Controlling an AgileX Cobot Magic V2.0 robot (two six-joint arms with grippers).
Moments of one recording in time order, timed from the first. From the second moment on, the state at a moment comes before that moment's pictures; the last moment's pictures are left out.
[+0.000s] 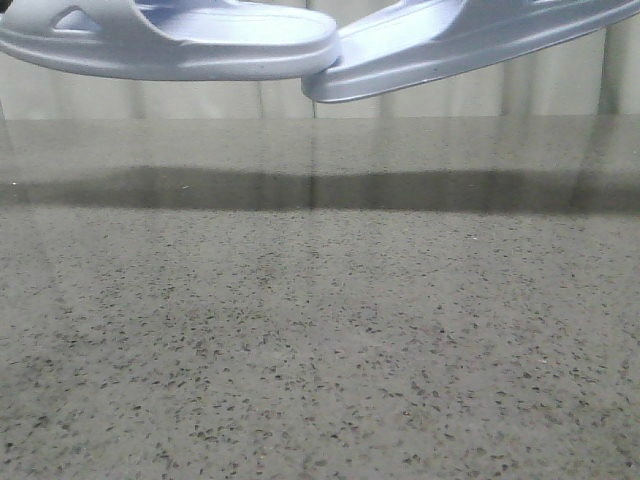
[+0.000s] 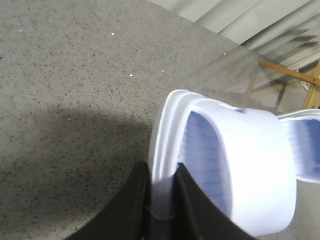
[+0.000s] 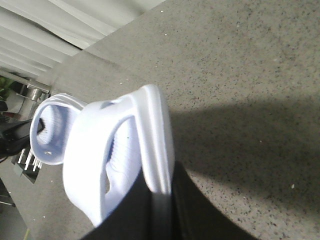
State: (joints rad) left arm 0.24 1.54 -1.13 -1.26 1.16 0.90; right arm -0.39 1.36 -1.06 1.25 1.19 -0.82
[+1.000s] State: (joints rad) left arm 0.27 1.54 -1.13 -1.33 1.19 0.87; right arm -0.31 1.44 -1.08 1.35 1.20 -0.88
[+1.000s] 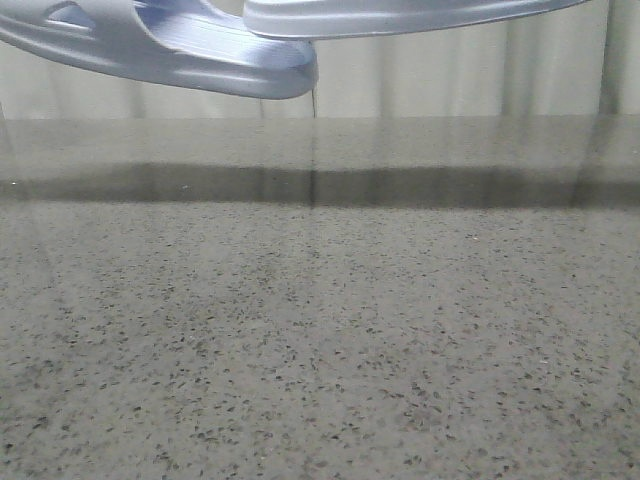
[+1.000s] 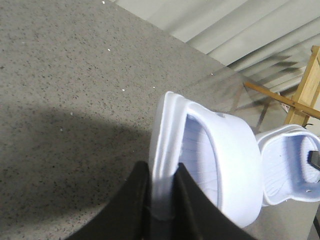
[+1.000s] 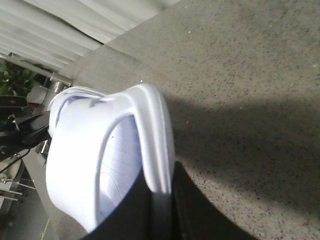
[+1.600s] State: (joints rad) left arm 0.16 1.54 -1.13 -1.37 1.18 0.83; right arm -0.13 1.62 -1.08 1.48 1.14 -0.99
